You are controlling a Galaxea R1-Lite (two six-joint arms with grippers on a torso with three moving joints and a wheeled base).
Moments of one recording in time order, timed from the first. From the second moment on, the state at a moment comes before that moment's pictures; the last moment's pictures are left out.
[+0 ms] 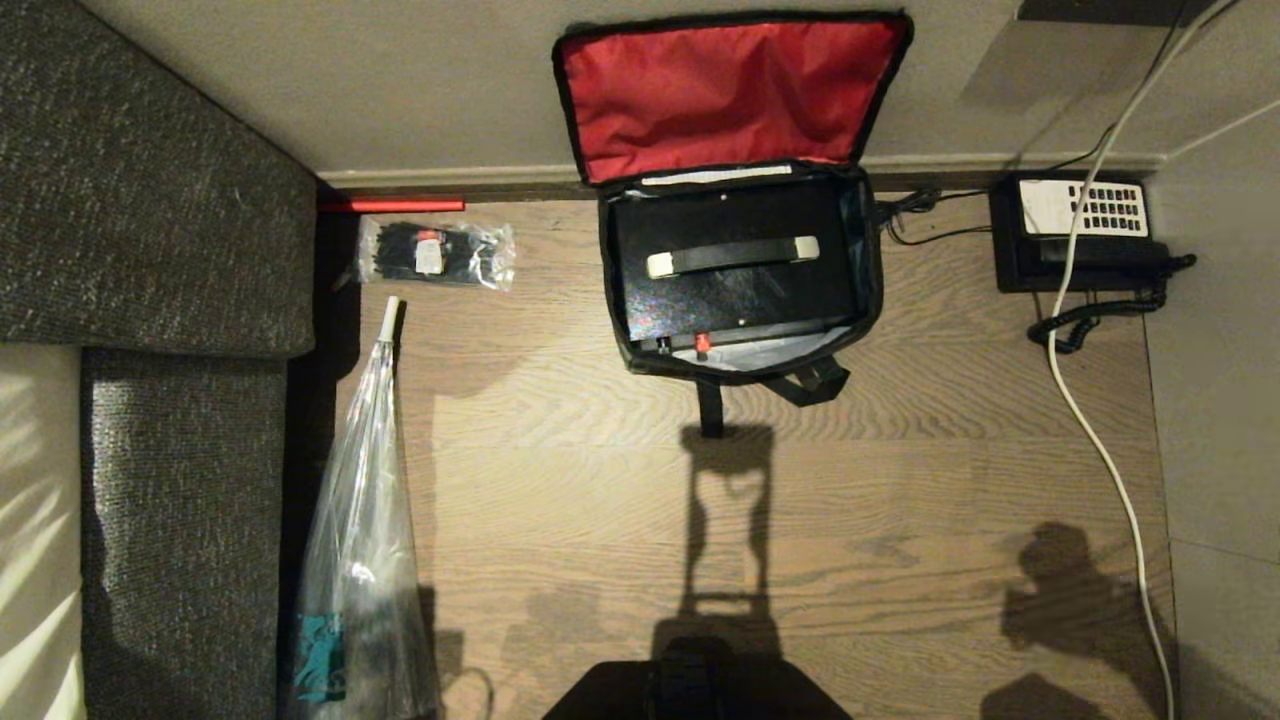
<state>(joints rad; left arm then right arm) 0.00 0.00 0.00 0.00 0.00 0.05 0.45 0.41 -0.70 1.03 -0.24 0.55</state>
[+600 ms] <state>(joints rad) 0.00 0.00 0.00 0.00 -0.01 0.06 0.43 0.40 -0.71 1.08 -0.20 0.69</state>
